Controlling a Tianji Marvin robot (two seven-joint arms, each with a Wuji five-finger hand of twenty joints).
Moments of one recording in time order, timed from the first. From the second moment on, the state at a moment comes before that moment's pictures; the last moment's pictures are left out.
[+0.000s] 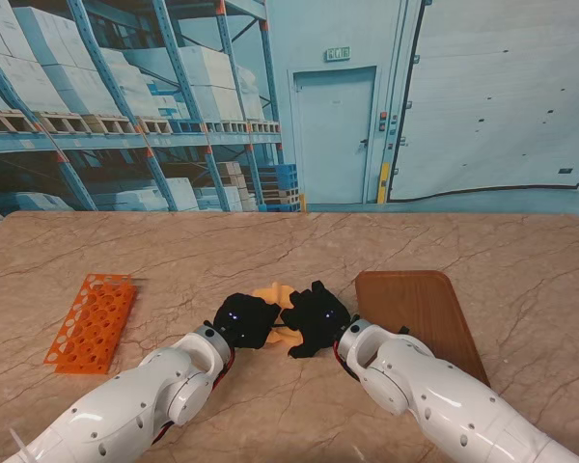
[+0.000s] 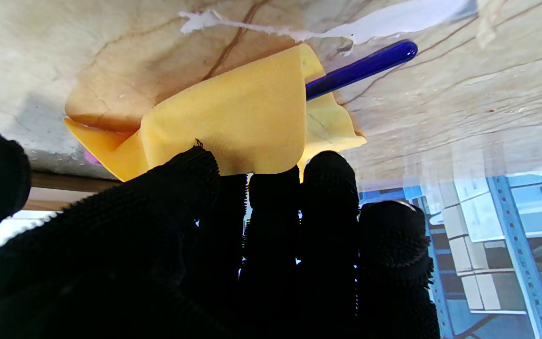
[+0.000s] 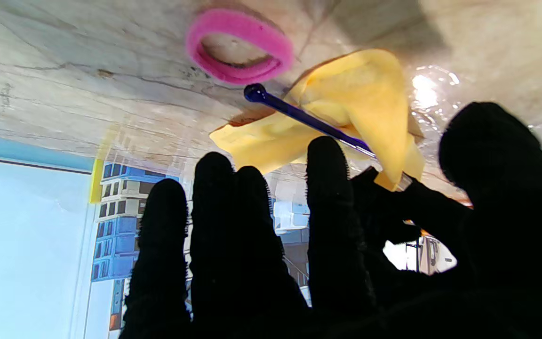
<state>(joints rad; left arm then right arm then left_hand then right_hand) 1.26 -1.08 -0.68 -1.37 1.03 0.09 0.18 -1.23 -1.05 0.66 -1.37 -1.10 -0.04 -0.14 0.74 -0.54 0.92 -0.10 0.71 0.08 1.11 0.50 1.00 0.15 0.98 0.95 0.95 0.22 1.20 0.87 0.71 0.26 1.65 0.69 0.40 -0.67 0.71 -0.04 0.70 -0.05 0.88 0.63 0.51 0.27 1.01 0.56 0.53 0.16 1.09 0.74 0.19 0.20 1.17 0.63</state>
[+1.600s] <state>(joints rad) 1.17 -1.09 -0.64 -1.27 1.01 0.06 0.21 -1.00 -1.13 0.46 -1.18 -0.86 0.06 -0.10 0.83 -0.48 0.75 -0.13 0.71 0.07 1.08 0.44 0.98 0.15 0.93 0.92 0.91 0.22 1.15 0.84 0.65 0.25 1.66 0.66 0.61 -0.52 0.90 -0.10 0.67 -0.21 1.07 0.36 0.55 0.25 1.05 0.56 0.58 0.15 1.11 0.72 0.23 0.20 1.21 0.57</state>
